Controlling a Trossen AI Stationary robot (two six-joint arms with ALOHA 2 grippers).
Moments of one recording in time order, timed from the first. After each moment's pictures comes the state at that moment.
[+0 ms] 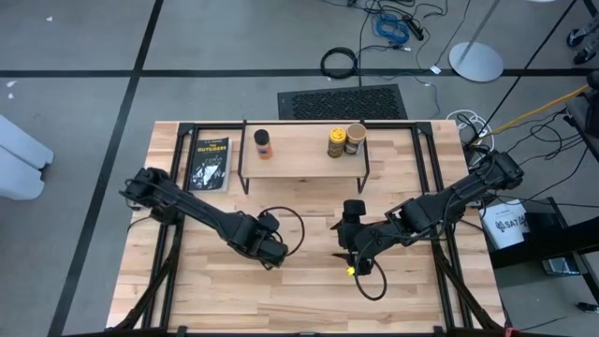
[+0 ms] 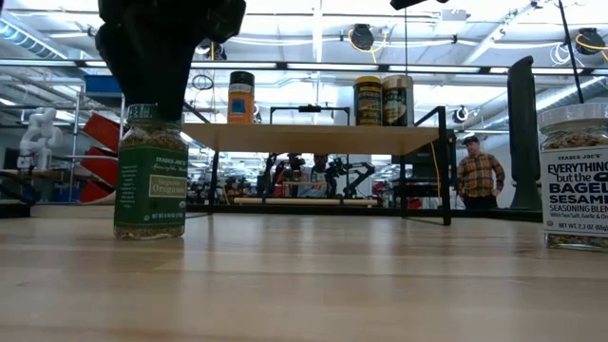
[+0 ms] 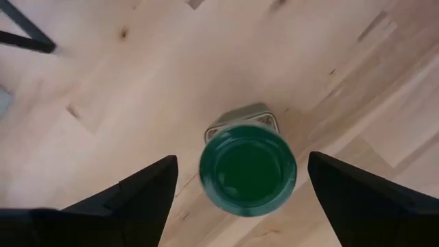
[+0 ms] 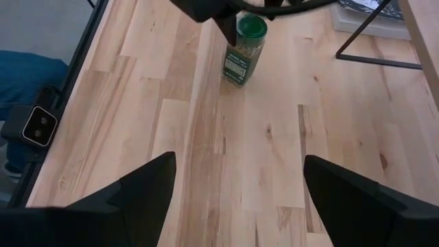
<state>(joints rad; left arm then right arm) -0.40 1.79 1.47 -1.22 -0.18 -1.15 0.47 1.46 1.28 -0.66 0.34 0.26</state>
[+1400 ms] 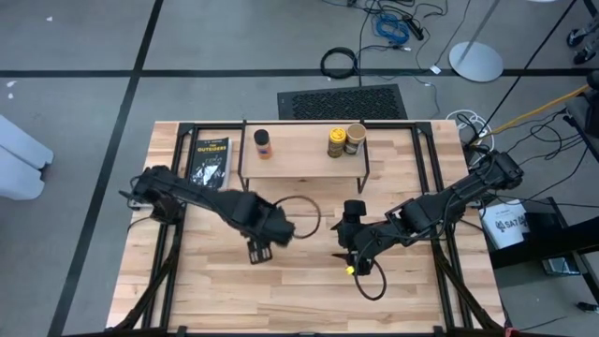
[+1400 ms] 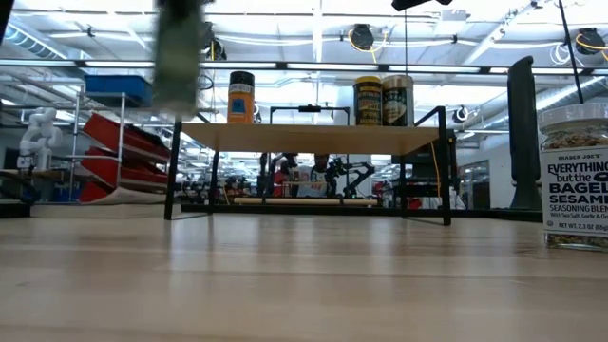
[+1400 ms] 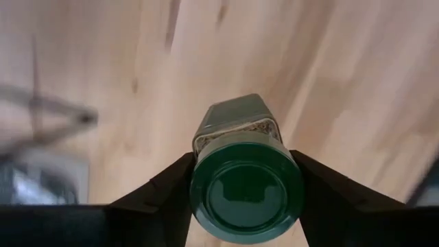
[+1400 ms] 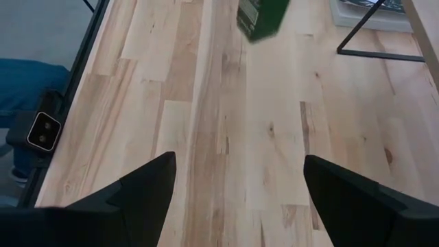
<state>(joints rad) -0.31 1.83 1.87 -1.57 -0.06 -0.58 0.47 1.46 1.28 -0.66 0.33 0.29</state>
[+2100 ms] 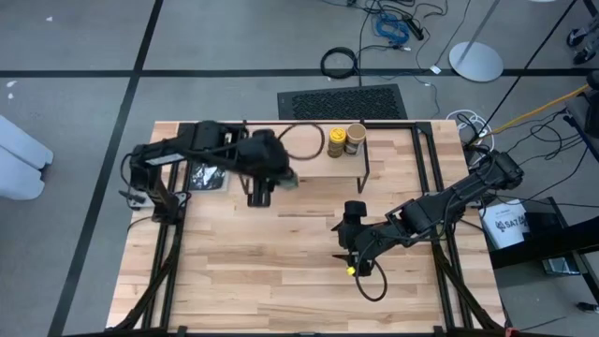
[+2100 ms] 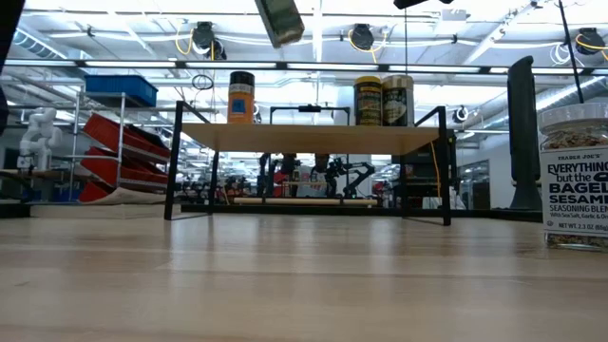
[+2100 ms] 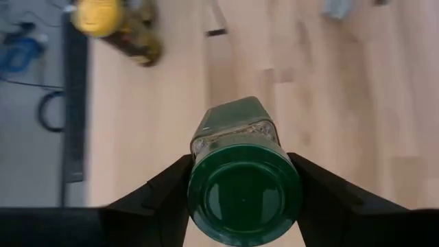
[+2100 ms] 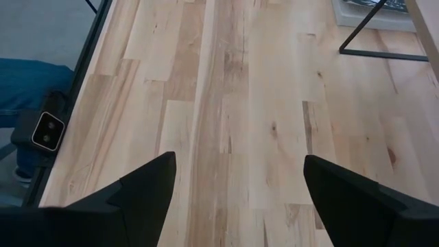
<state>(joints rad) -0.02 1.75 2.25 -1.52 -0.18 0.12 0.48 1.46 1.28 -0.66 0.33 0.30</state>
